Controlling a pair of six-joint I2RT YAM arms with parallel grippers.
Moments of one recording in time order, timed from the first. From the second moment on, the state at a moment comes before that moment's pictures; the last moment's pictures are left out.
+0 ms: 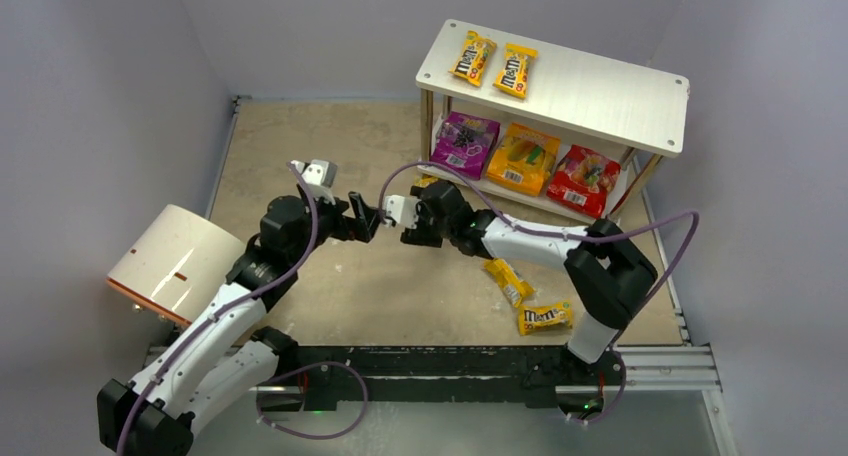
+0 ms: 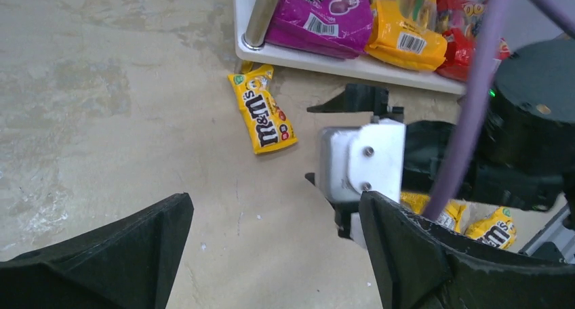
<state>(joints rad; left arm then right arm) -0.48 0.81 0.63 -0.09 0.10 -0.35 0.87 1.68 1.00 -0.02 0.09 -0.68</state>
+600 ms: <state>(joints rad) -0.47 0.78 0.61 -0.14 0.05 -0.33 0.72 1.96 1.27 -0.18 -0.15 -0.88</state>
